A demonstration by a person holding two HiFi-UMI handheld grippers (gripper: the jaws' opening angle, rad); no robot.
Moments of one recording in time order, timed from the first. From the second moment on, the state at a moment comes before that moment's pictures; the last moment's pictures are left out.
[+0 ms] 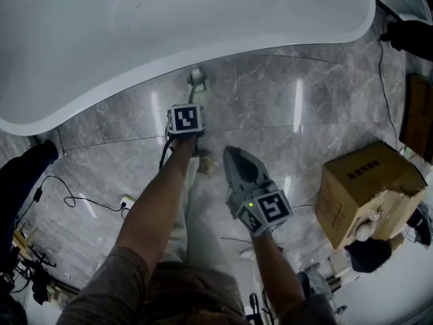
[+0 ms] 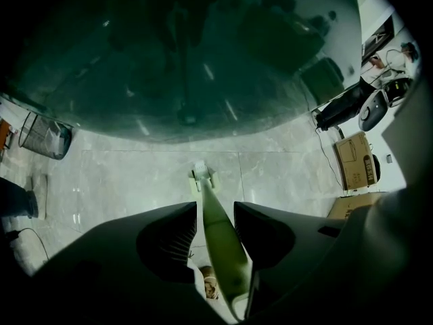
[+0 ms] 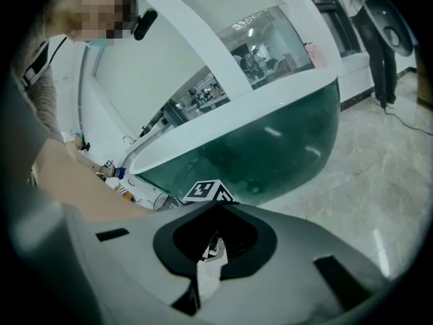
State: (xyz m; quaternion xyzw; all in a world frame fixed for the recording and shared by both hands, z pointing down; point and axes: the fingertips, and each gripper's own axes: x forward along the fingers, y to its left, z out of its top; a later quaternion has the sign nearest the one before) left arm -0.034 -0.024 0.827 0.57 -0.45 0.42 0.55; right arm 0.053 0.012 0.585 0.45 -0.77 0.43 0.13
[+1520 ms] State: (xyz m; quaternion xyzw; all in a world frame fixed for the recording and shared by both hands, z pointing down) left arm -0.071 -0.003 0.526 0.64 -0.47 0.38 0.47; right arm 0.037 0.025 0.403 0.45 -0.78 0.42 0.10
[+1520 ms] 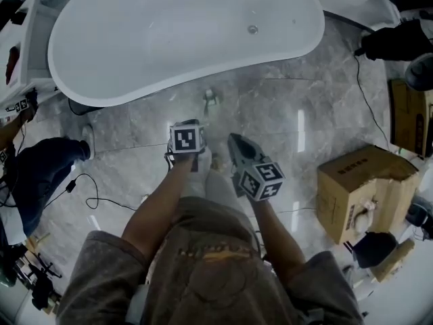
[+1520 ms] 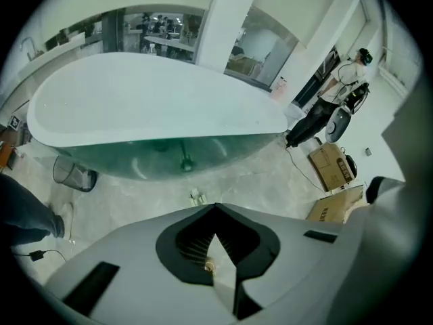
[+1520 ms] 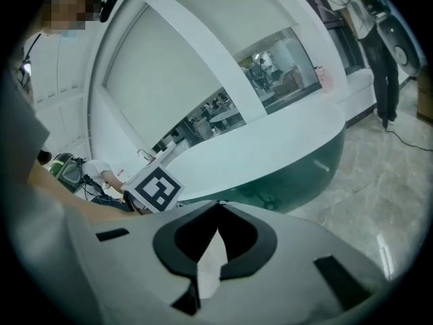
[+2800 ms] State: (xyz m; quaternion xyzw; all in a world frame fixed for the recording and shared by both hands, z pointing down) left arm -0.059 0.036 0.097 0.93 -0.31 0.10 0.16; right arm 0.017 0.049 0.077 0.41 -0.89 0.17 -0.04
